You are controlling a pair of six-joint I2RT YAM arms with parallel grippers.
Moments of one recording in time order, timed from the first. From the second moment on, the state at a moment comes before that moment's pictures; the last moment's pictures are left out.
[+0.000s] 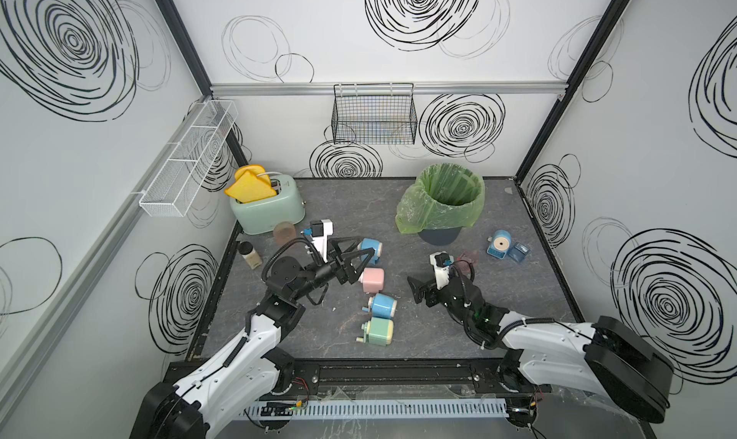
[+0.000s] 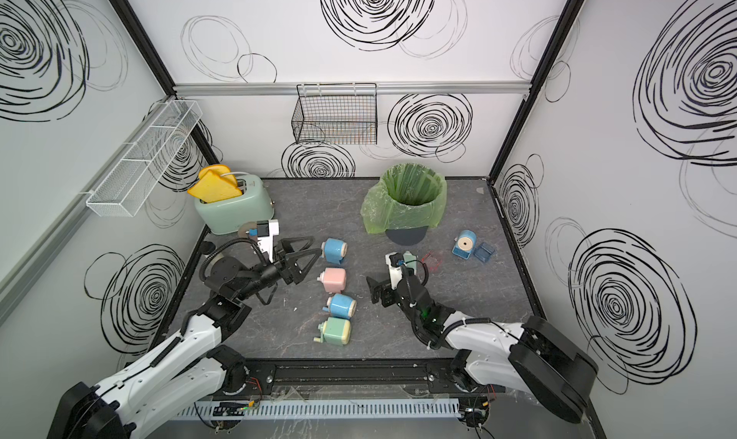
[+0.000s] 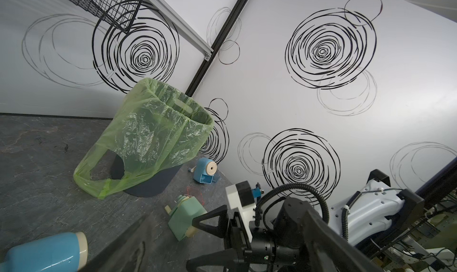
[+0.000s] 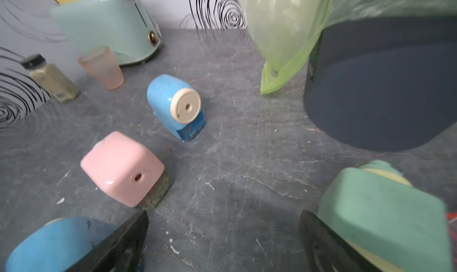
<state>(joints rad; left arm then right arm) -0.42 0.86 0.41 0.61 0.56 -0.71 0.88 1.21 0.27 0.50 0.26 0.36</state>
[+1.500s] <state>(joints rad) -0.42 0.87 0.41 0.62 0.58 -0.71 0.68 1.65 0.43 0.56 0.45 0.52</state>
